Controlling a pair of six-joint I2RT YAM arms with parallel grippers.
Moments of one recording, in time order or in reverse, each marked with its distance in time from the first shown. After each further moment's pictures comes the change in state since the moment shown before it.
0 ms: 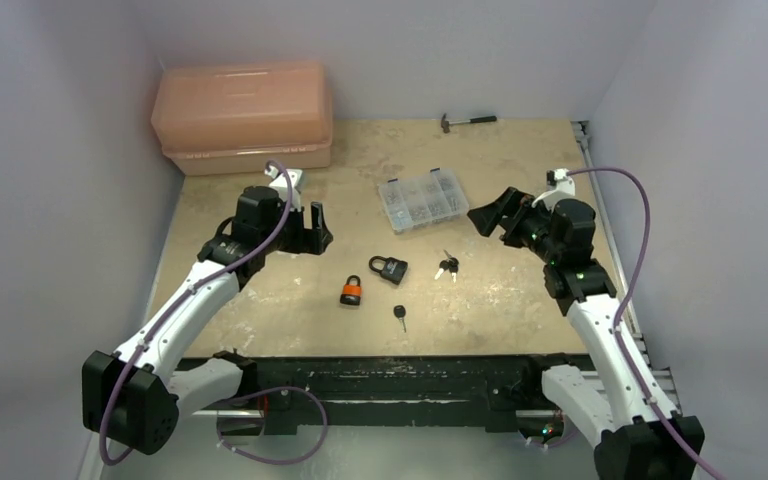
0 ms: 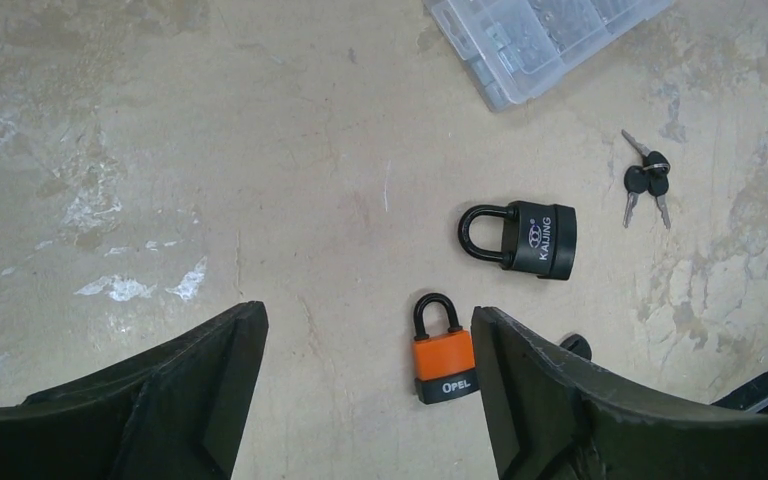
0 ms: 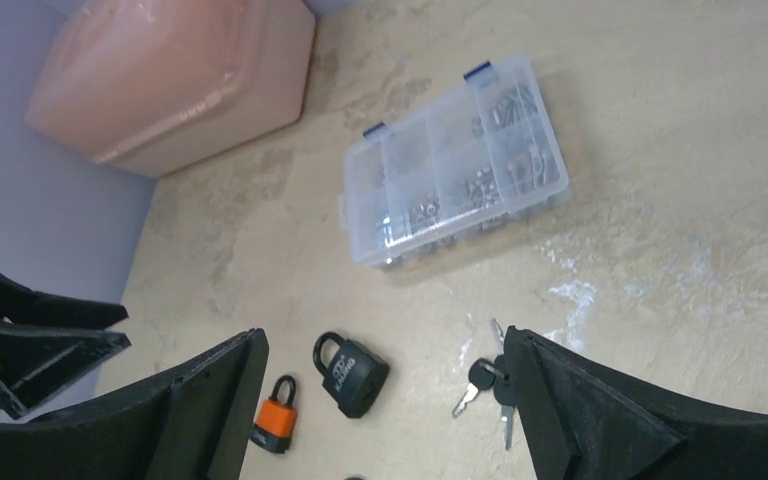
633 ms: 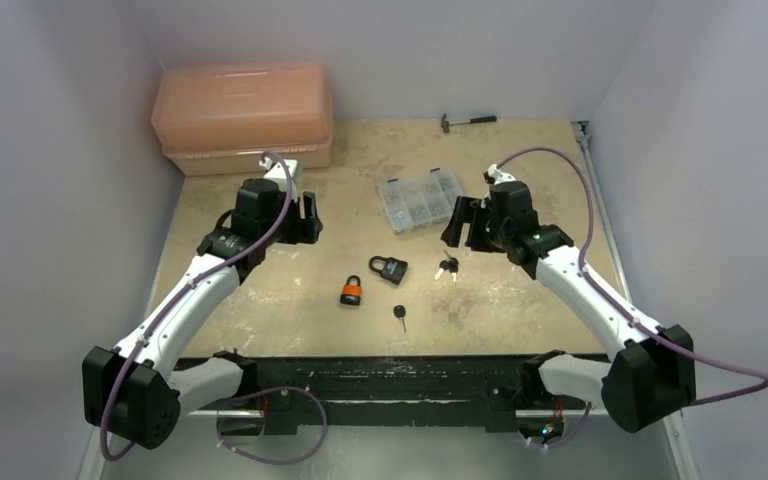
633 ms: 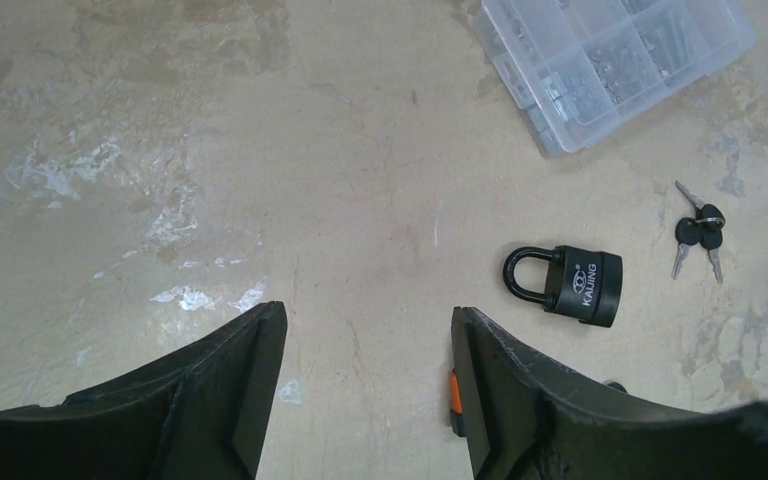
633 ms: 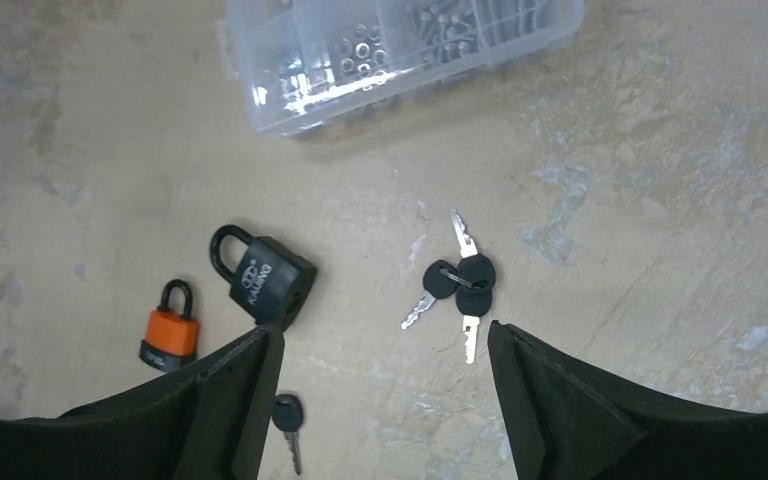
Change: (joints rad) left arm 0.000 0.030 0.058 -0.011 -0.122 0.008; right arm 0.264 0.333 0.179 -0.268 0.216 -0.089
